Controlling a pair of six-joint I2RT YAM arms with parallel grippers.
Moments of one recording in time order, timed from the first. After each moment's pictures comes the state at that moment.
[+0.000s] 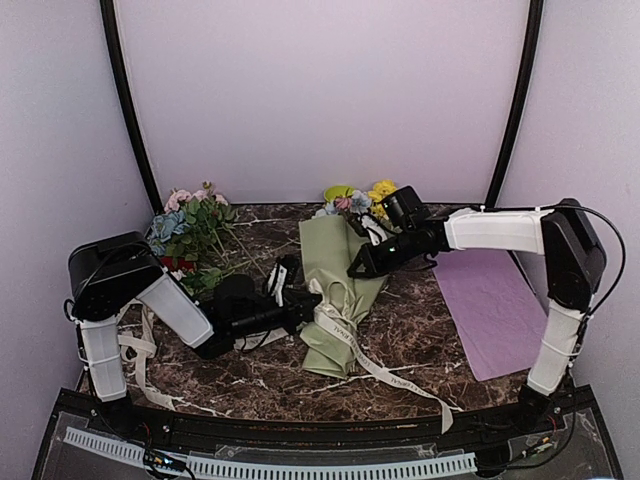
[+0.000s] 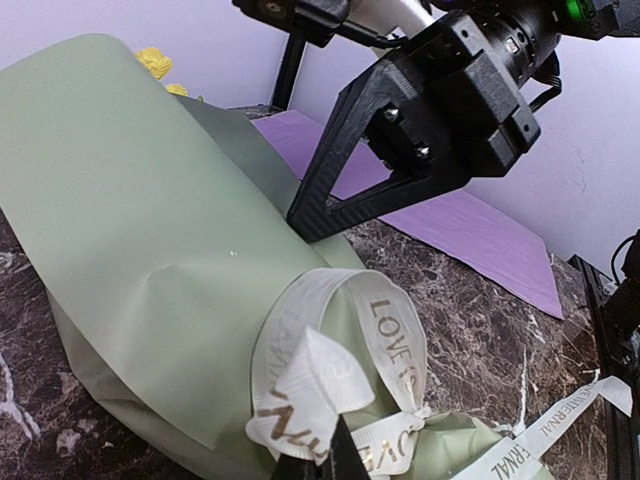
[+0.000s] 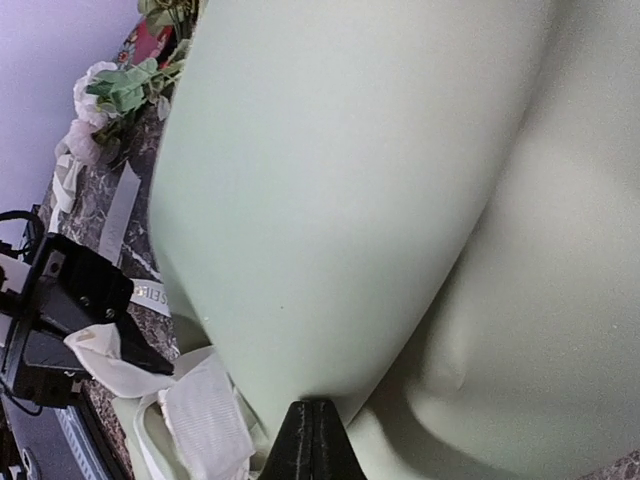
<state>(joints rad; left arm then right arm) -0.87 1.94 0.64 1.14 0.15 -0.26 0.64 1.83 1.30 -0.35 -0.46 0.23</state>
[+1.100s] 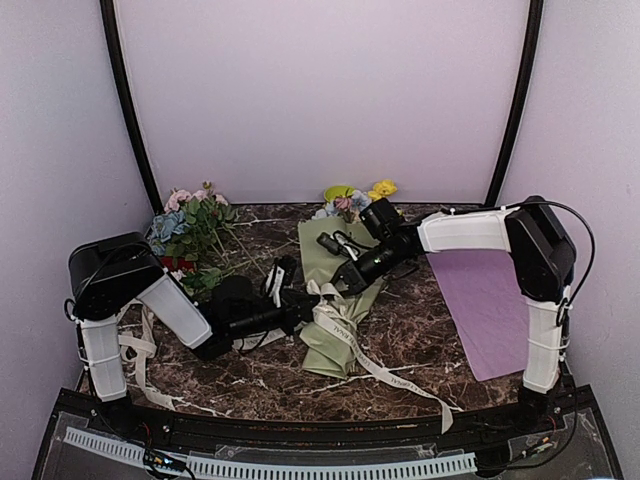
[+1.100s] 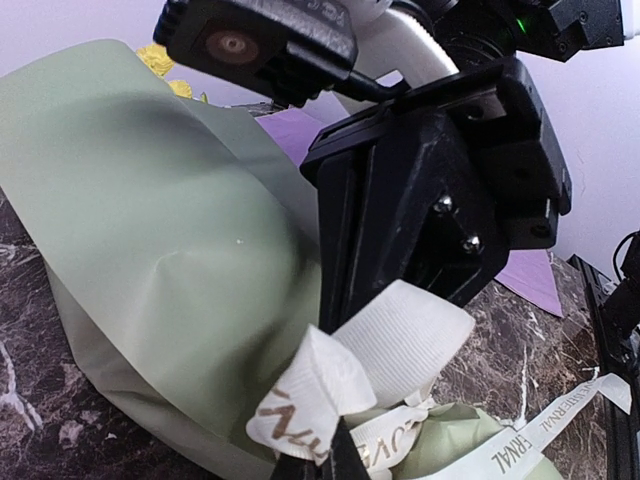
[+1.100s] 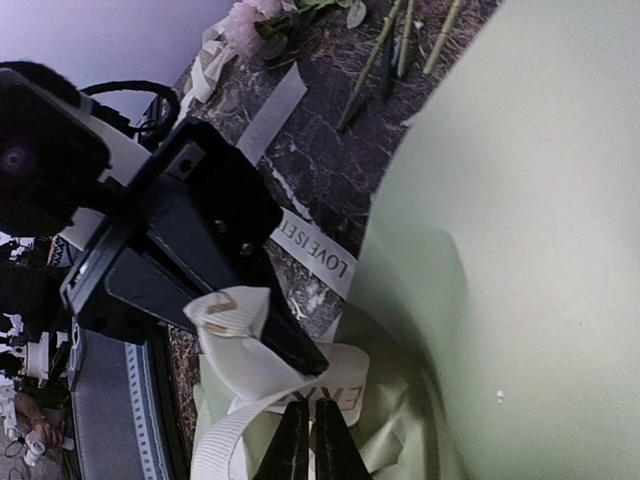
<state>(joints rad) -0.86 1.95 0.62 1.16 0.16 -0.27 0.69 2.02 1.43 -0.44 -0.85 -0.01</state>
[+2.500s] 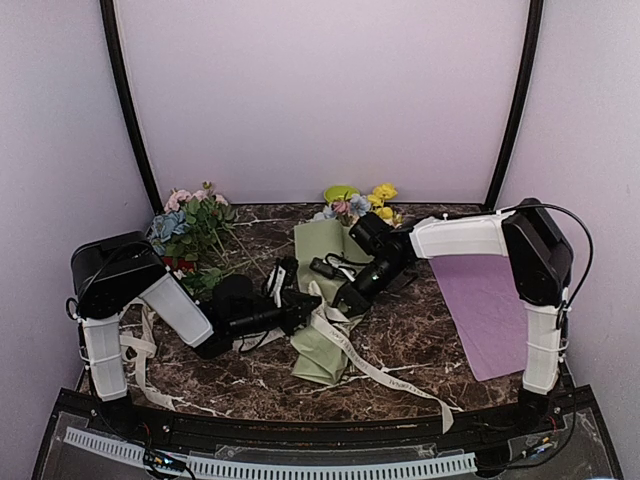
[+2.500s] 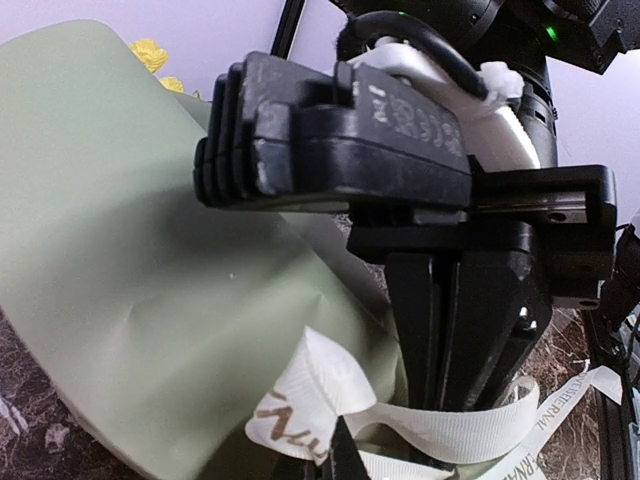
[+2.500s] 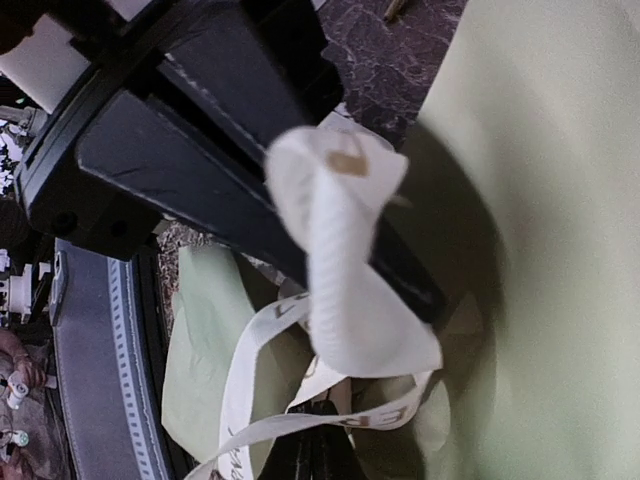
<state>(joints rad) -0.84 1.97 0.63 1.16 0.20 -0.27 0.75 2.02 1.44 -0.63 -0.79 -0.19</state>
